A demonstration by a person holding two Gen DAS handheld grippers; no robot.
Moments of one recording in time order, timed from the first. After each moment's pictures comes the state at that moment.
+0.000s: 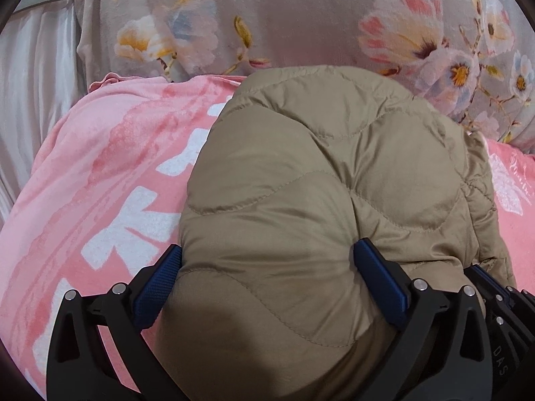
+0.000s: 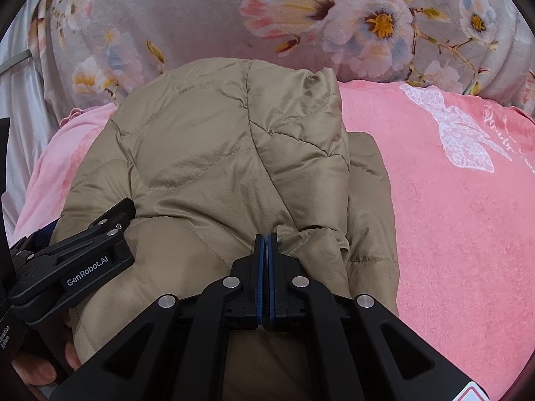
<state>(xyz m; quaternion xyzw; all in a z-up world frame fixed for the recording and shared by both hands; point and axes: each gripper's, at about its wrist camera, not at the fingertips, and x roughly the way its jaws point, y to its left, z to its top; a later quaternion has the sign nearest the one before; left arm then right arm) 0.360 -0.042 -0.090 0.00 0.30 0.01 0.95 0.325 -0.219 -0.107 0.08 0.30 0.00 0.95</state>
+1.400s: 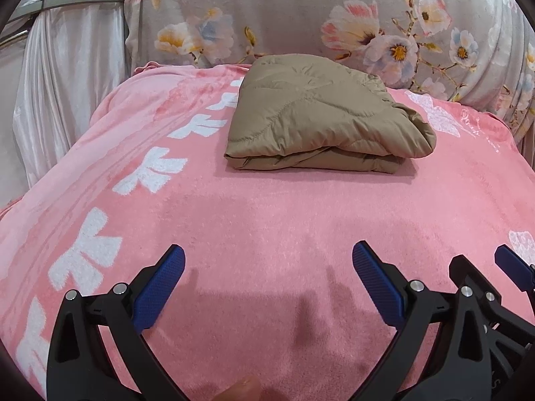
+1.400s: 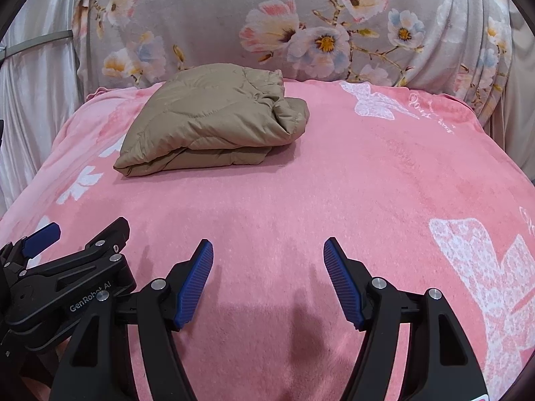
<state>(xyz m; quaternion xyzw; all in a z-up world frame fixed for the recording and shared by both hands) 0.101 -0.042 -0.107 0.02 0.31 0.00 0.95 0.063 -0.191 -0.132 0.05 0.28 -0.06 0.96</state>
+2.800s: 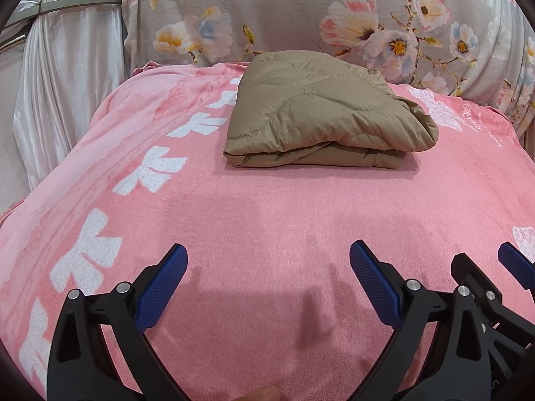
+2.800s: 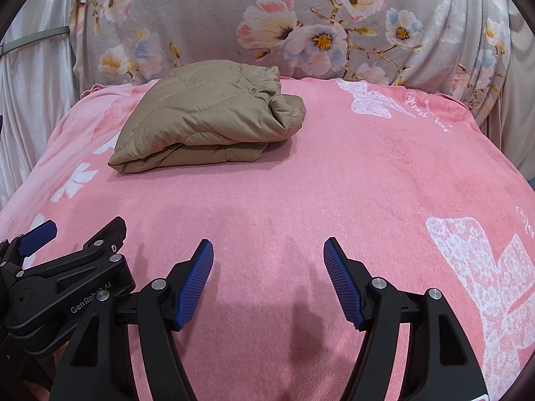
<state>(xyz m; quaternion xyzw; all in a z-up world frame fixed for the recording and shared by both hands) 0.103 -0.044 -0.108 0.02 0.31 0.01 0.95 0.065 -0.193 -0.134 0.05 0.29 -0.07 0.95</state>
